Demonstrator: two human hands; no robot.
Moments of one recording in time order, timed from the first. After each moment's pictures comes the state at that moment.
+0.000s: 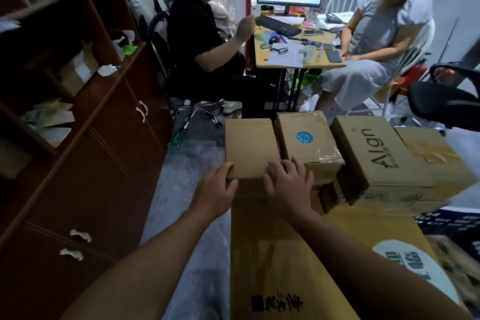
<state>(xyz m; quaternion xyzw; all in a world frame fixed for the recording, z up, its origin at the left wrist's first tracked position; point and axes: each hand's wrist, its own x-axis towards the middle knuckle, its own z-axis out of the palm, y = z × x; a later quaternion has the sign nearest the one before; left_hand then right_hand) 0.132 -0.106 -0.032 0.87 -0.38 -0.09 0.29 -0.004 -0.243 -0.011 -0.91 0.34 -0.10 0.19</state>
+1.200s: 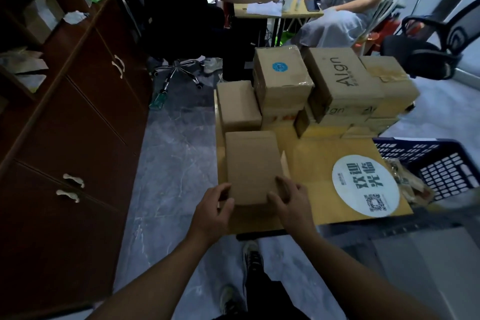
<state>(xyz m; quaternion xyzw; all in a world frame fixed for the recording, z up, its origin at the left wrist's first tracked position) -0.053 0.037 -0.109 0.80 -0.33 -0.23 0.45 -0.201 -0.120 -0.092 -0.77 0.44 -0.12 0.45</state>
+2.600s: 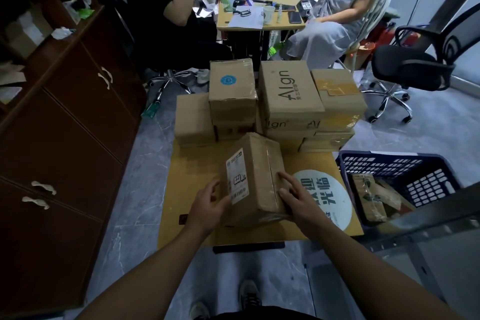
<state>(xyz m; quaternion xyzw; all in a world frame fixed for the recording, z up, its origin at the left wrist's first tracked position) -0.136 -0.109 -0.098 0.81 -0.21 -0.29 0.46 -0.306 -0.293 -0.078 -0.55 0.35 -0.07 0.76</state>
